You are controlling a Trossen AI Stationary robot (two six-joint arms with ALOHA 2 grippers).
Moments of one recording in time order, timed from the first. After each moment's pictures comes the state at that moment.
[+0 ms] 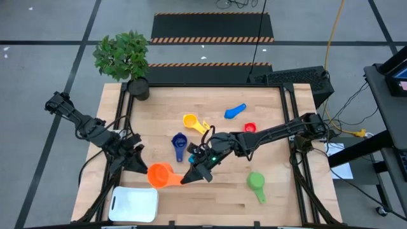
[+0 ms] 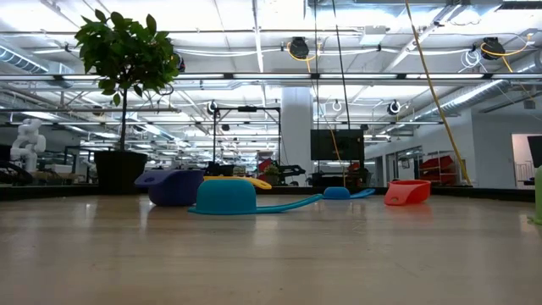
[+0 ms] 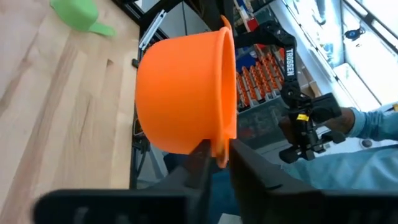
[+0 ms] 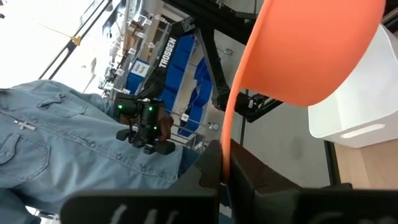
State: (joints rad) left arm -0.59 0.68 0.70 -0.21 0.04 -1.00; right arm 0.21 1.83 1.48 0.28 -0.47 1.11
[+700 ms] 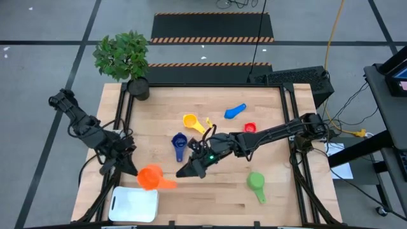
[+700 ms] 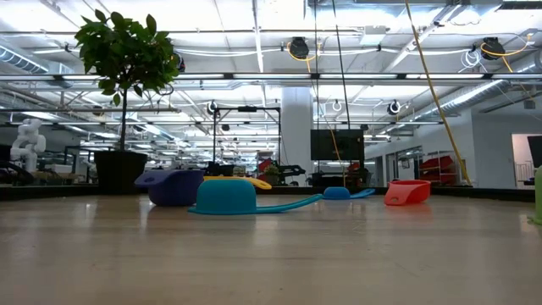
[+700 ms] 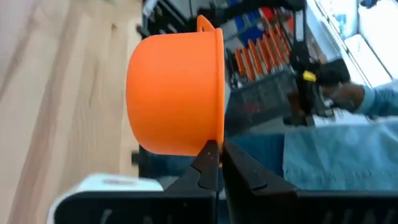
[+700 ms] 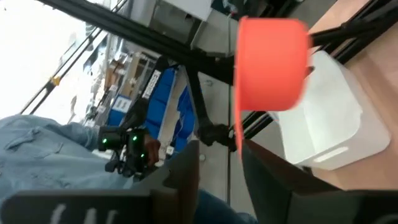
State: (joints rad) left arm -0.71 0.58 0.70 -0.40 0.02 -1.03; right arm 0.21 1.83 1.48 0.25 -0.29 1.15
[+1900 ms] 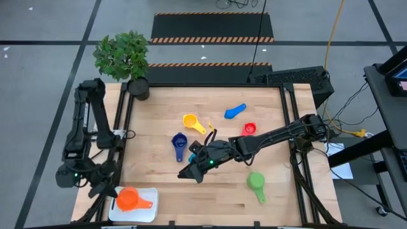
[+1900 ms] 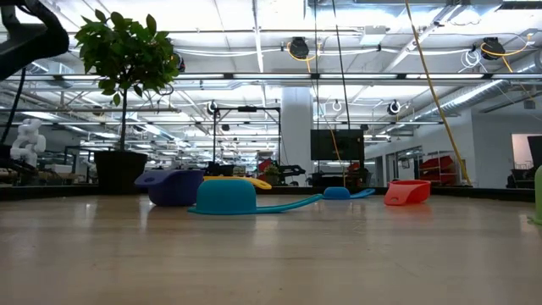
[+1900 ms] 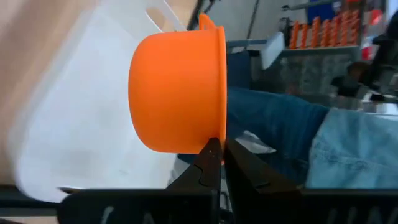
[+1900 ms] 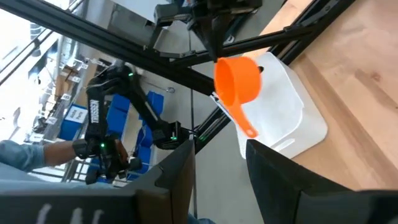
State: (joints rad) left arm -1.54 0.80 0.62 -0.48 -0.58 -1.89; right arm 0.26 1.83 1.48 0.10 -0.15 1.11
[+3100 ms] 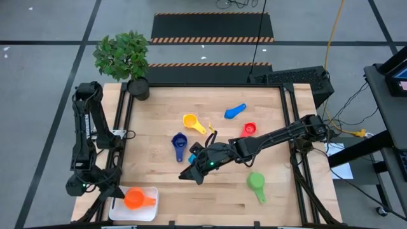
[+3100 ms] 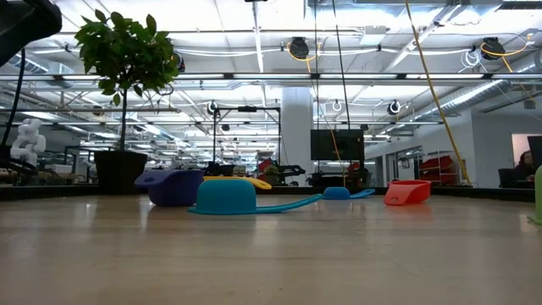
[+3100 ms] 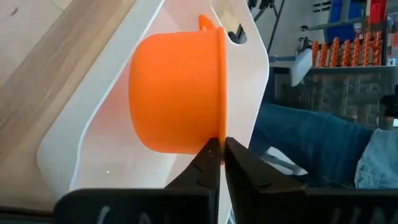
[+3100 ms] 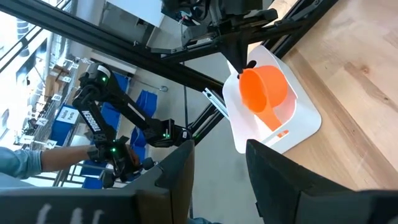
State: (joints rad) left arm -1.58 0.97 0.44 -0.30 -0.64 -2.02; right arm 0.27 1.83 1.48 0.07 -0.13 1.11
